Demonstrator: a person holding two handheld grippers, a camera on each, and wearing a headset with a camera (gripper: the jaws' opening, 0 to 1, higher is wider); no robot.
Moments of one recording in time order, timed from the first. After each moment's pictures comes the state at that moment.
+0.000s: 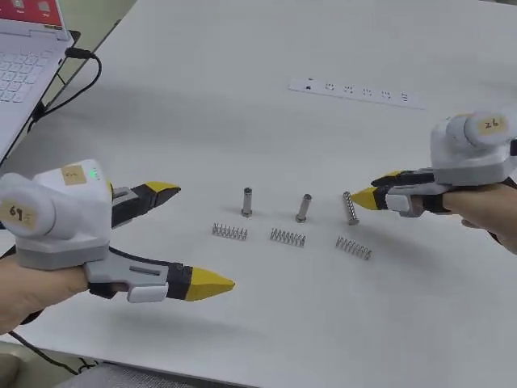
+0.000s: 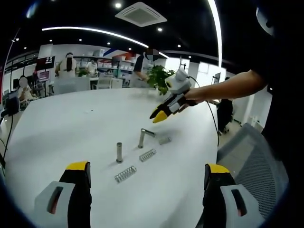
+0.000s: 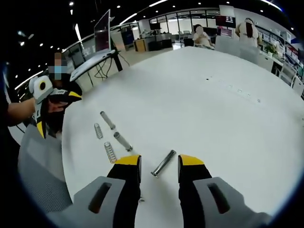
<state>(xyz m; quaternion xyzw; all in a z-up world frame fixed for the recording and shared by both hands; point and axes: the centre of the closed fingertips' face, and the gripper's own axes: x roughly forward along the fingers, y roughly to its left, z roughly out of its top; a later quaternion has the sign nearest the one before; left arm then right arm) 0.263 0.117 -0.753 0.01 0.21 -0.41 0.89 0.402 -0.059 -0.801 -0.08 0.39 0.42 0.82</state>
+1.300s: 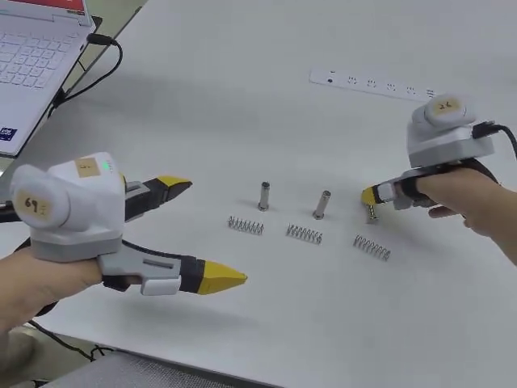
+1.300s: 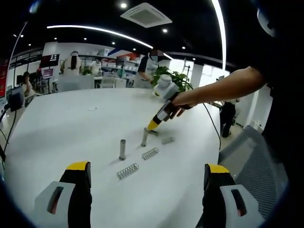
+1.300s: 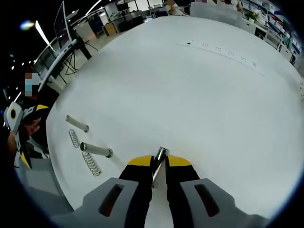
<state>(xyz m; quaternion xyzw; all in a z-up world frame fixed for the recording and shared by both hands) 0.262 0.125 -0.757 -0.01 0.21 -0.40 0.89 0.400 -0.052 -0.842 -0.07 0.50 0.31 0.80</state>
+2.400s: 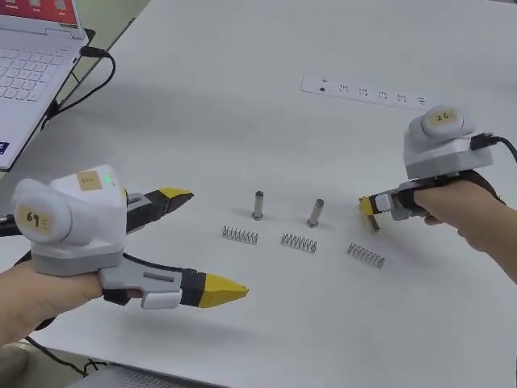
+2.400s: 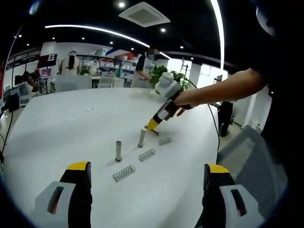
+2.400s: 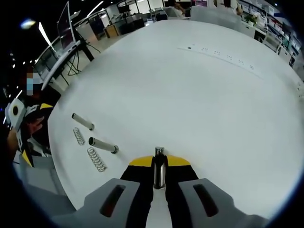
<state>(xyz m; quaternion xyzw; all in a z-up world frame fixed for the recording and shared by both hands) 0.262 0.116 -0.756 0.00 0.21 -0.41 0.89 0.398 -0.057 -0.833 -0.07 0.49 0.32 0.81</state>
